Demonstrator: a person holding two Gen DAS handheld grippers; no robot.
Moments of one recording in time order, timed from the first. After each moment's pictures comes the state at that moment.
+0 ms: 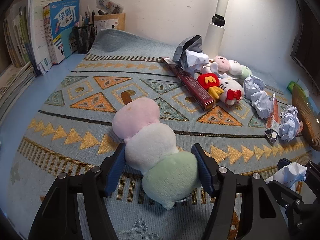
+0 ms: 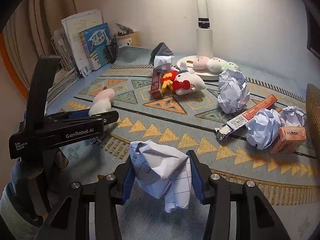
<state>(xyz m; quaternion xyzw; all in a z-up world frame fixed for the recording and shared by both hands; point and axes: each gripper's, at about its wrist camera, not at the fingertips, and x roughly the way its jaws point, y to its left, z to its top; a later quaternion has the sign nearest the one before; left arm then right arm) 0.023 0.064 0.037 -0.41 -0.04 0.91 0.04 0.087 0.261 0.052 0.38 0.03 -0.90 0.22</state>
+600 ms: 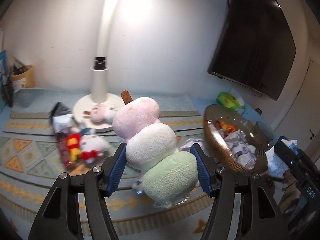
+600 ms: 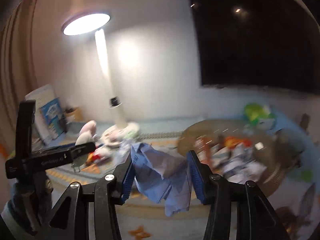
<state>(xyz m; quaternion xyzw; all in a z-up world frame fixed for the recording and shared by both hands) 0.009 0.248 0.135 -0.34 -0.05 0.90 0.25 0.132 0.474 0.175 0.21 -0.02 -0.98 -0.03</state>
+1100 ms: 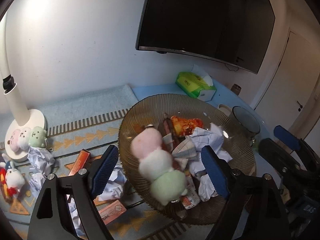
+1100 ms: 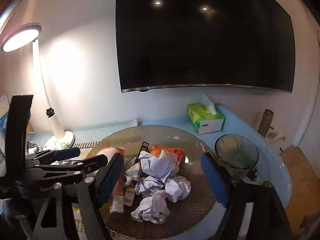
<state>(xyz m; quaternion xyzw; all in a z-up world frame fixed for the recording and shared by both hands) -0.012 0.405 0.120 -0.36 0.02 0.87 0.33 0.103 0.561 0.166 0.25 -0.06 -0.96 -0.09</state>
